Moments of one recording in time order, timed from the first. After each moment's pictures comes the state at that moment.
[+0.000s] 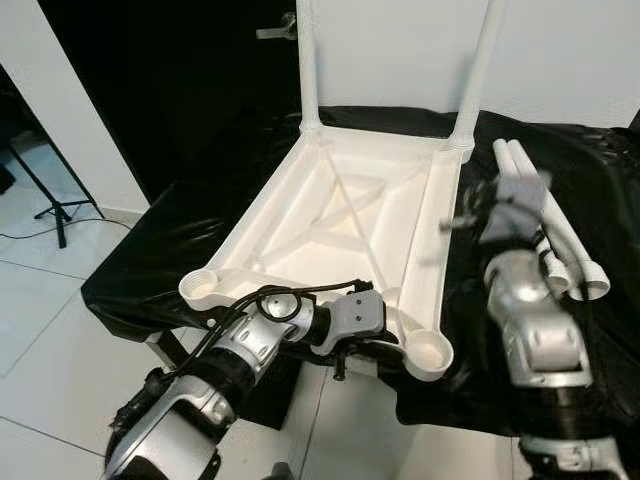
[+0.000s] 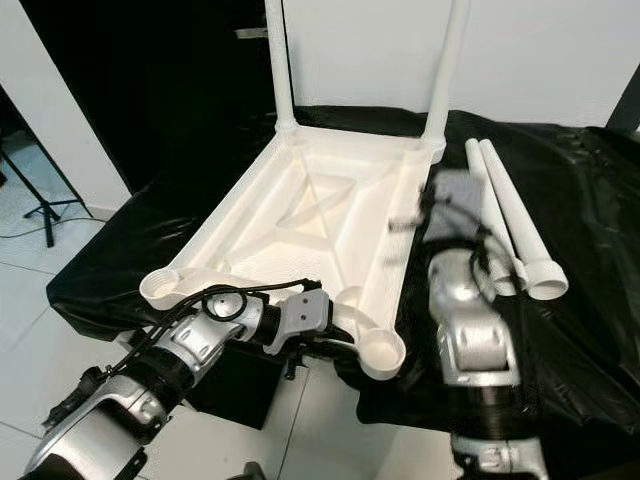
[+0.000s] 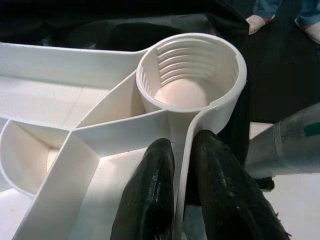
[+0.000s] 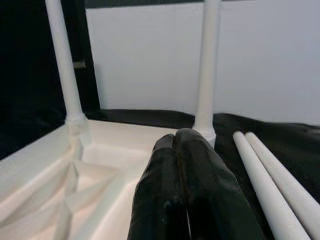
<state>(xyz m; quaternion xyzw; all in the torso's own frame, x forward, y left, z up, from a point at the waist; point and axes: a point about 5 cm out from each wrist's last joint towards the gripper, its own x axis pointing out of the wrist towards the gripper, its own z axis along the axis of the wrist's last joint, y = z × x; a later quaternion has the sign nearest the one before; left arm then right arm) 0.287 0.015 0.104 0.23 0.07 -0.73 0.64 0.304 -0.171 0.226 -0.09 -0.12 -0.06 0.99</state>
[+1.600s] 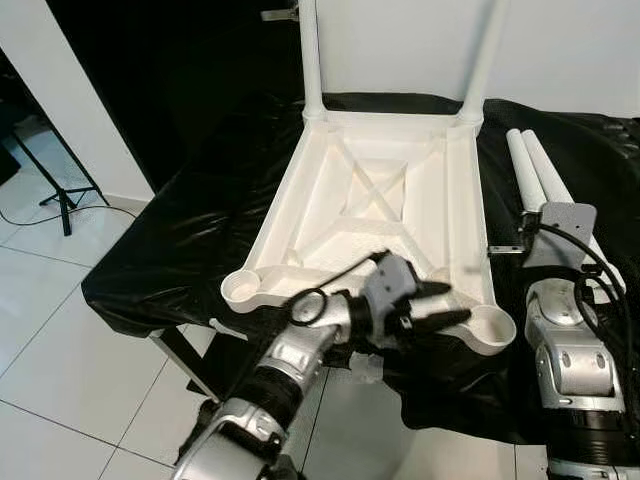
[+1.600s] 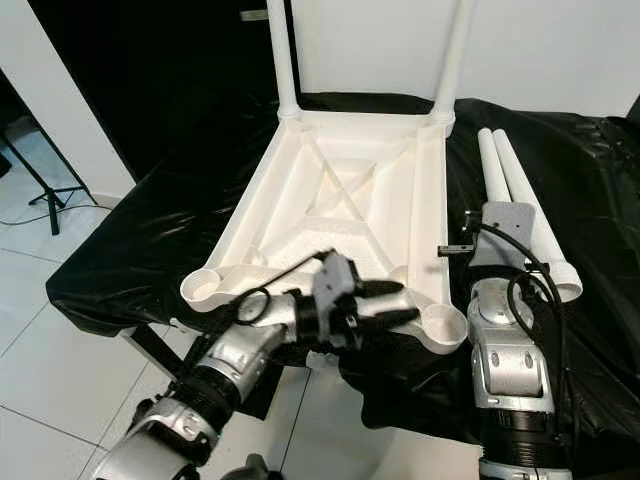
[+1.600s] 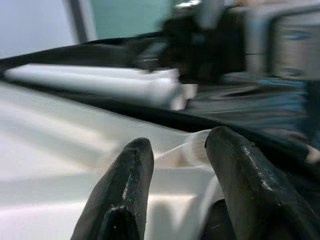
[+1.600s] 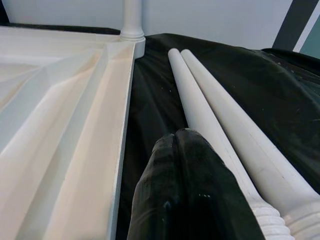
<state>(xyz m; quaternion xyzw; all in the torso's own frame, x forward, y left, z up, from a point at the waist) 0.290 -0.001 0.132 0.02 -0.06 -0.62 0.78 0.286 -0.222 0.168 -0.14 0.01 -0.16 0.98</state>
